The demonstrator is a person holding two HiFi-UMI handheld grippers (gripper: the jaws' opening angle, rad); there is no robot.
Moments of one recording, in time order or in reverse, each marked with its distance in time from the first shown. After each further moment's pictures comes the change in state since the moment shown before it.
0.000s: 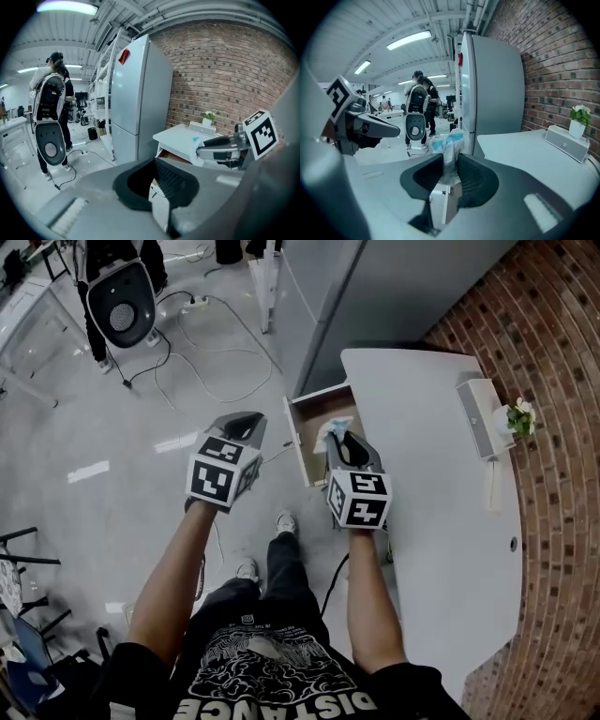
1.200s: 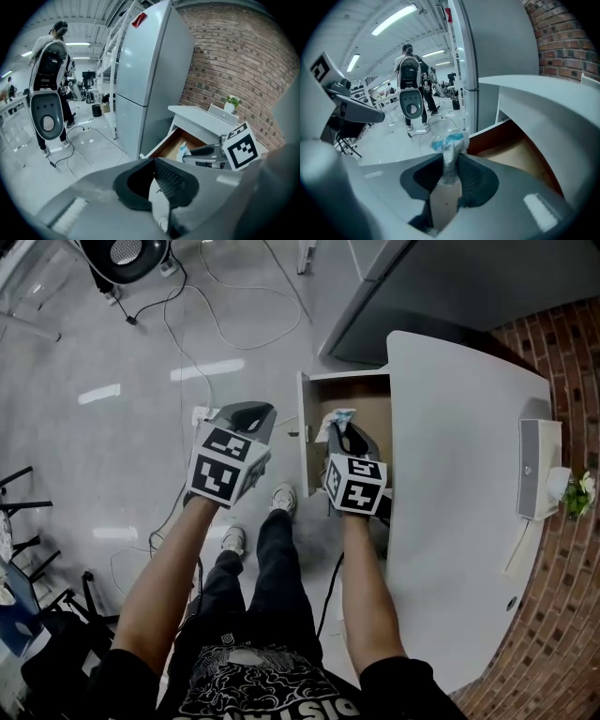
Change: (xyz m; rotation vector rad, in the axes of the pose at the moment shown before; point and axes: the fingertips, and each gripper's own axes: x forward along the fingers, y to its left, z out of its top) left arm 0.138 0.040 -0.086 -0.147 0.203 0.042; right arm 0.173 -0.052 -0.136 0.062 0.283 0.093
